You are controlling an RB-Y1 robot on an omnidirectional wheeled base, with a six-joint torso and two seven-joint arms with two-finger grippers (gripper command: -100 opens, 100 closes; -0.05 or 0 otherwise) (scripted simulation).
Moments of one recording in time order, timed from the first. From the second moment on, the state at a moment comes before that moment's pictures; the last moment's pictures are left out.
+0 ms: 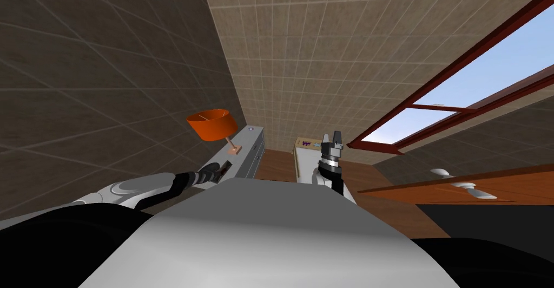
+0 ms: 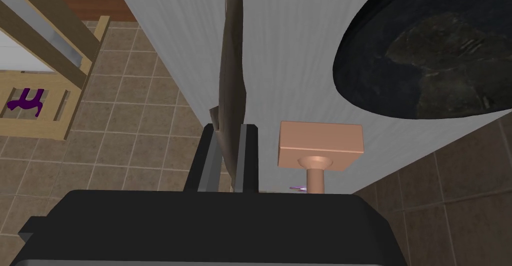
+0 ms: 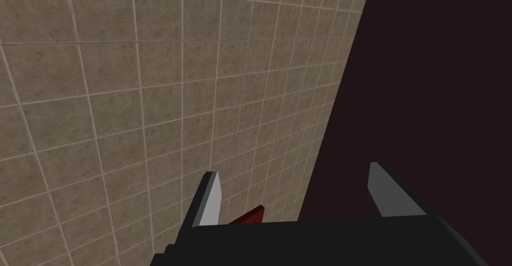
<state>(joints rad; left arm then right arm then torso) 0.64 1.50 -0.39 -1.72 -0.69 -0.15 0.39 0.49 0.00 -0.04 -2.20 -0.02 -0.57 0.12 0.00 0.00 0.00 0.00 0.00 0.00</state>
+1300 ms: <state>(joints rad) 0.59 1.72 -0.36 -1.62 -0.48 -0.30 0.55 0.49 0.00 -0.04 -2.20 -0.02 -0.57 0.12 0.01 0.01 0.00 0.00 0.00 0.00</state>
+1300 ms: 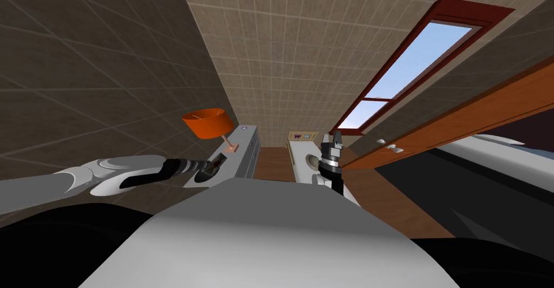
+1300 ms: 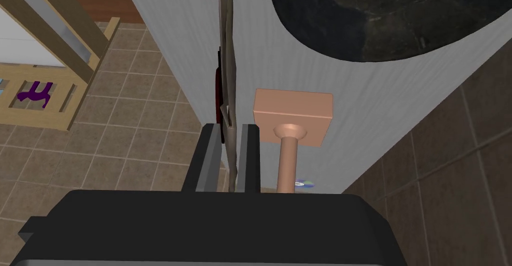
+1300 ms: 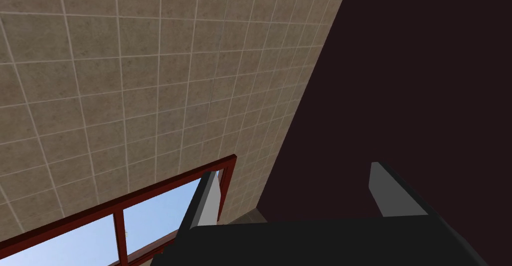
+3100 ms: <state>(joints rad) 0.60 1.90 -0.26 -1.60 -0.52 -0.30 0.78 0.49 0.00 -0.04 -2.20 -0.02 -0.57 0.12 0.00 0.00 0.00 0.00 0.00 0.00</state>
